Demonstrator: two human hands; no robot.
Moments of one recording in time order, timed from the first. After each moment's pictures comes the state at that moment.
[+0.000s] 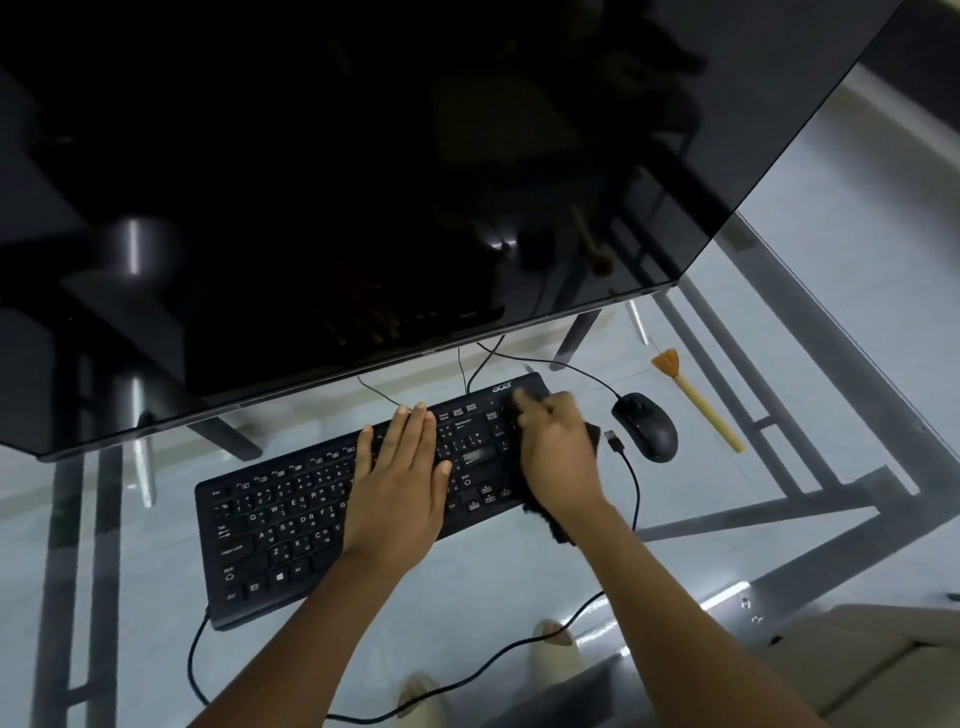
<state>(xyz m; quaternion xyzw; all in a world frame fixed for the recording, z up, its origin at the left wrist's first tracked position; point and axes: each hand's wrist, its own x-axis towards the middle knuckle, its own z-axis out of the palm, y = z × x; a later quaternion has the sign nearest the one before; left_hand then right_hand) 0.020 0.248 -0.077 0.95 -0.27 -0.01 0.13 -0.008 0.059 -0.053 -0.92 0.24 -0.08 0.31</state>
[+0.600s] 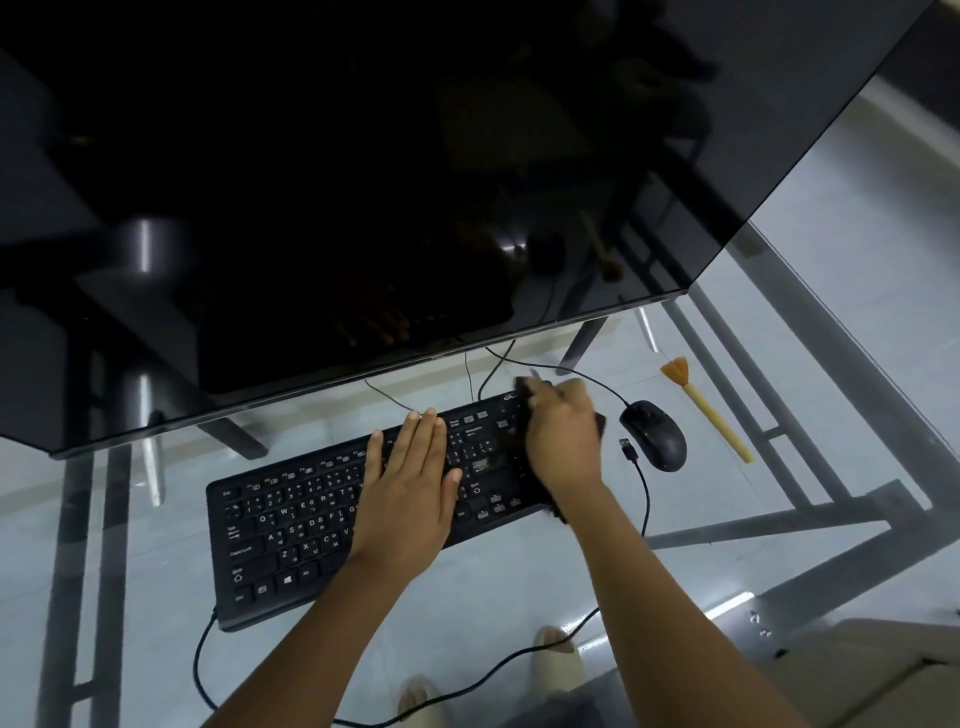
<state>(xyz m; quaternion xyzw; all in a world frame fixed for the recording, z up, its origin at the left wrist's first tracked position) 0.019 0.248 -0.077 0.95 -0.27 -0.02 0.12 0.018 0.053 -0.051 -0.93 0.24 -0.08 0.26</state>
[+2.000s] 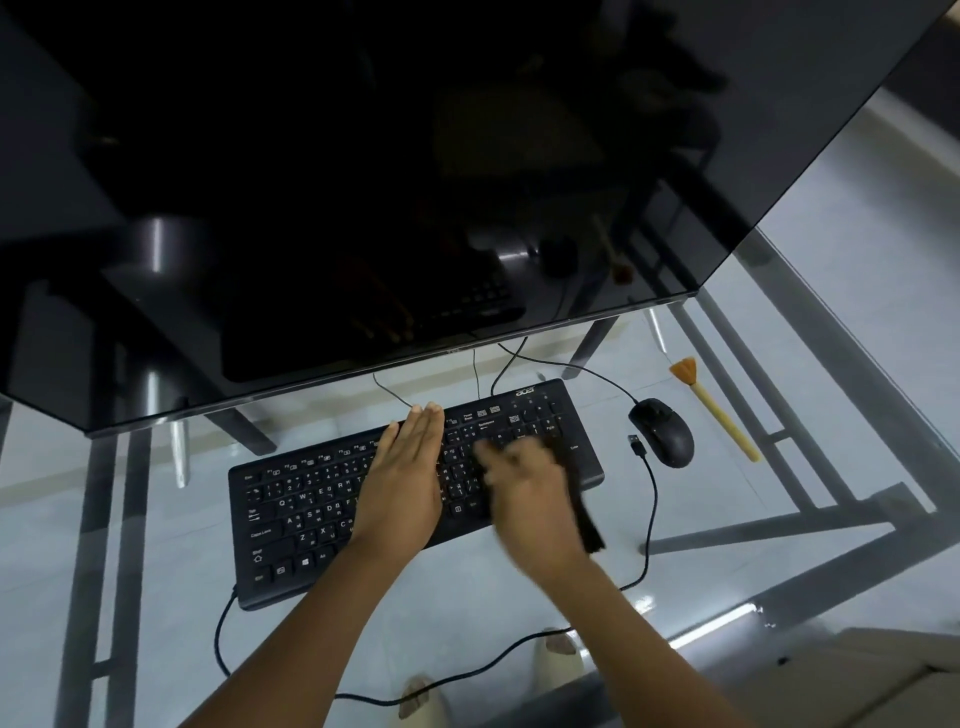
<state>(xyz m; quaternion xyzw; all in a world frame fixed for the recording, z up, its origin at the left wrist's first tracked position) 0.026 0.267 -0.074 0.93 -0.27 -0.01 0.23 -0.043 0.123 -0.049 -0.97 0.08 -0.07 0.22</state>
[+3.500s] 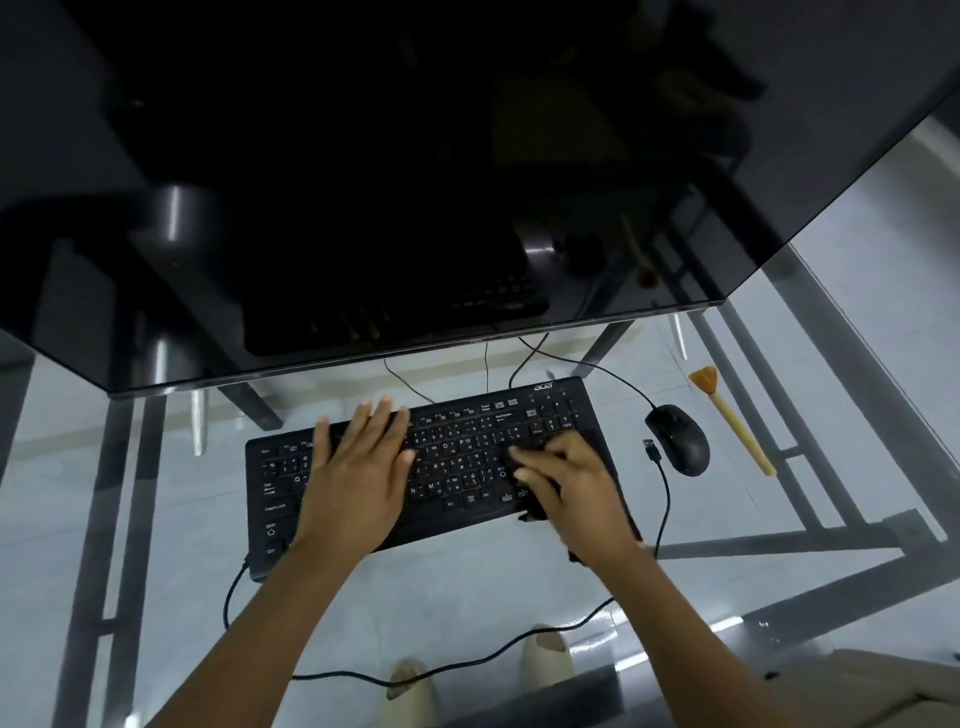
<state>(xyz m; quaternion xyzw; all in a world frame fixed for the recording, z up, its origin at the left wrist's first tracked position) 0.027 0.321 -0.071 0.97 -0.21 0.00 0.14 -0.047 0.075 -0.050 -0.95 0.02 -0.10 0.29</state>
